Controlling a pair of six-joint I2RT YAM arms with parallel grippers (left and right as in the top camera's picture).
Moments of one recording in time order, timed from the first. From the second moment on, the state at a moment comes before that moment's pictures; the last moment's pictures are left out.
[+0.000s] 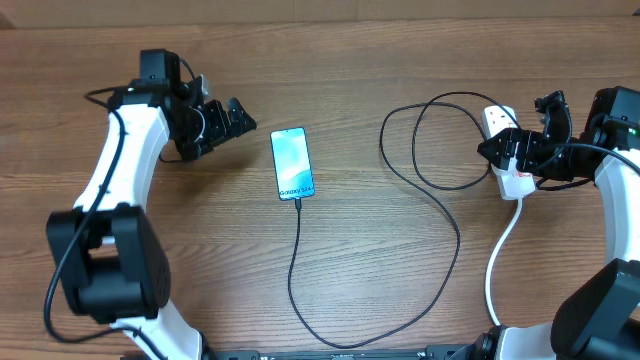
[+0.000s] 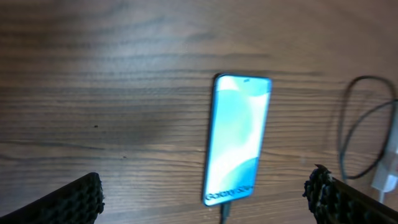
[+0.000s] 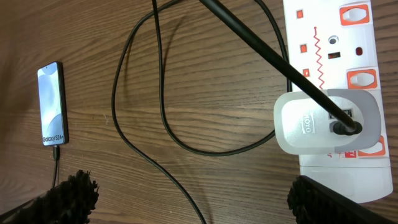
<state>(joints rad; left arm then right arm) 0.05 1.85 1.50 -0.89 0.41 -0.31 -0.38 1.61 1.27 -0.94 -0.56 -0.22</state>
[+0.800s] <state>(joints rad) 0.05 1.19 1.50 -0.93 0.34 -0.29 -0.38 1.61 1.27 -0.94 -0.55 -0.22</state>
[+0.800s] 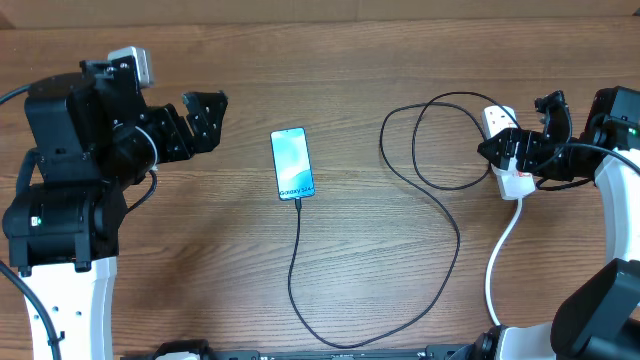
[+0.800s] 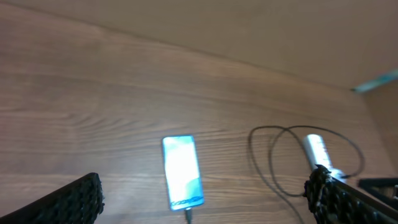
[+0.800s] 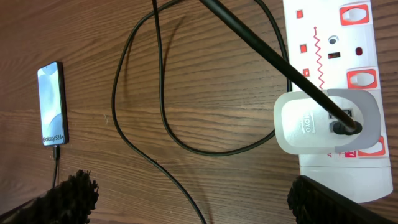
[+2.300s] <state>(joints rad) 0.05 0.35 0.03 0.67 0.39 -0.29 -0.38 1.61 1.27 -0.94 -0.55 -0.22</state>
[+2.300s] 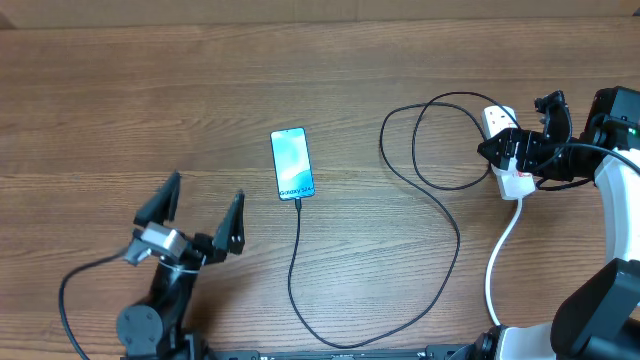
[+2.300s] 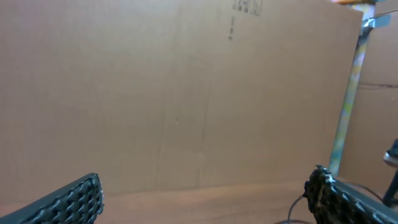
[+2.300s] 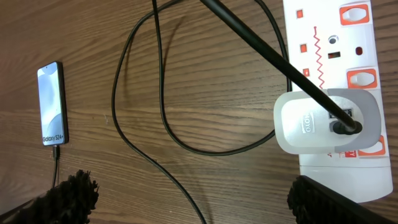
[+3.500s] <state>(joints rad) 0.05 0.02 0.01 -0.06 0.16 -0.09 -0.38 1.61 1.27 -0.94 -0.55 -0.22</state>
